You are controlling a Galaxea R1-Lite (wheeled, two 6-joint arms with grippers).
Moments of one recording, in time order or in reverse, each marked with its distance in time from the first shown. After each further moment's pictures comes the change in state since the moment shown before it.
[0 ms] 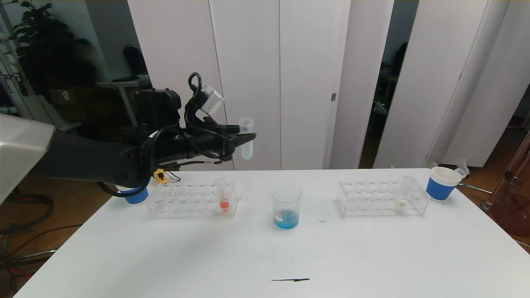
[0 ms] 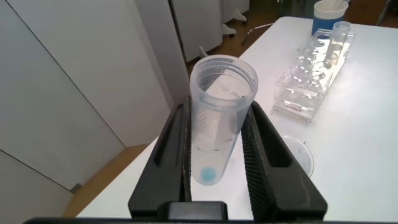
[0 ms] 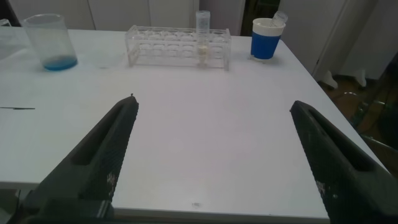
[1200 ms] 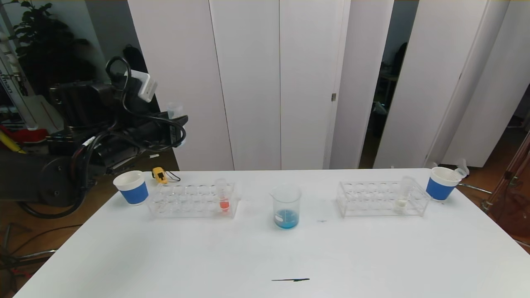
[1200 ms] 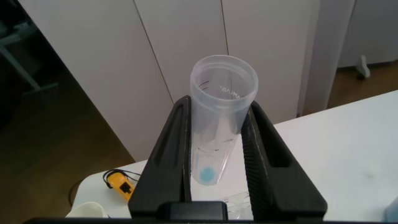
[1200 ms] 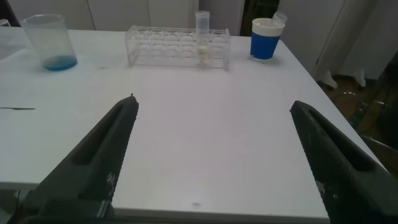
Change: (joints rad) left arm 0.141 -0.204 0.263 -0.173 0.548 -0.037; right arm 0.000 0.000 0.000 0.000 0.000 0.000
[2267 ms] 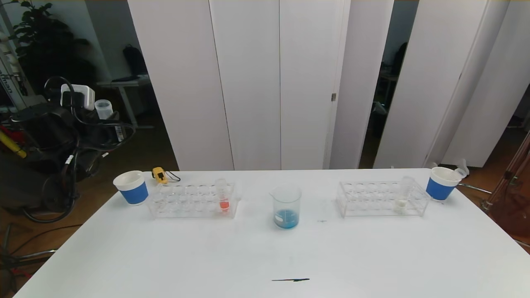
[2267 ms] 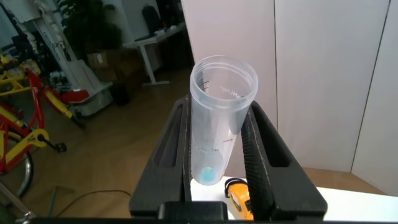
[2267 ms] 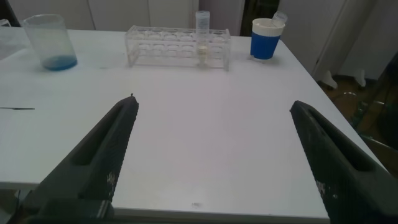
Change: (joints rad) left arm 0.284 0.195 0.009 -0.405 0.160 0.018; right arm 0.000 0.000 0.000 0.000 0.000 0.000
